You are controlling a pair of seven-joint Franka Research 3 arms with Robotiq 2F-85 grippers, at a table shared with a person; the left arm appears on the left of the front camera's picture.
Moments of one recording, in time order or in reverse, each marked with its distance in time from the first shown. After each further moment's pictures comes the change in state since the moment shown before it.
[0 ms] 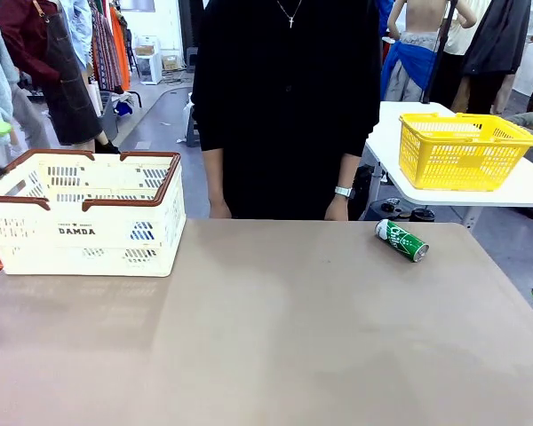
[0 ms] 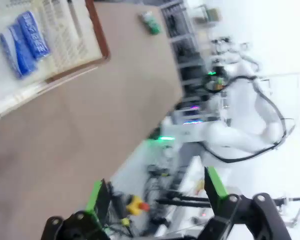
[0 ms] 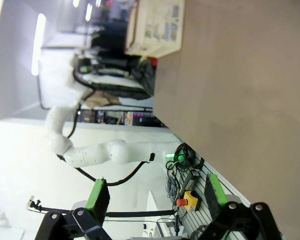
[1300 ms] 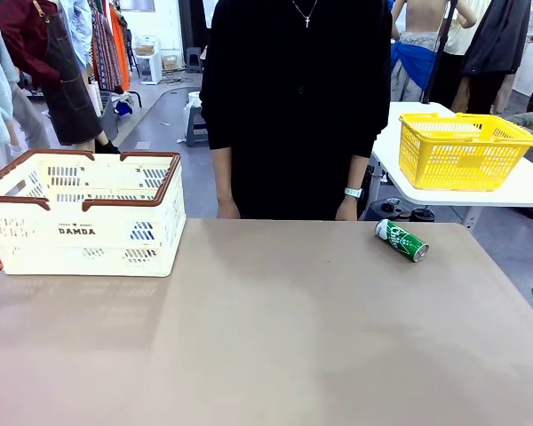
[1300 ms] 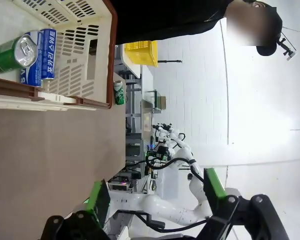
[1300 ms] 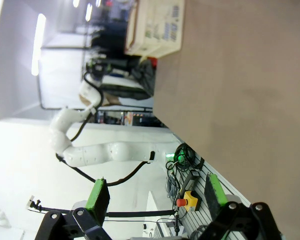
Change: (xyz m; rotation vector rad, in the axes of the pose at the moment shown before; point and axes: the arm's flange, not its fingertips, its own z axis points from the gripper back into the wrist) left arm -0.035 0.076 0.028 -0.266 -0.383 0.329; right arm 0.000 0.000 0.000 0.000 -0.001 0.000
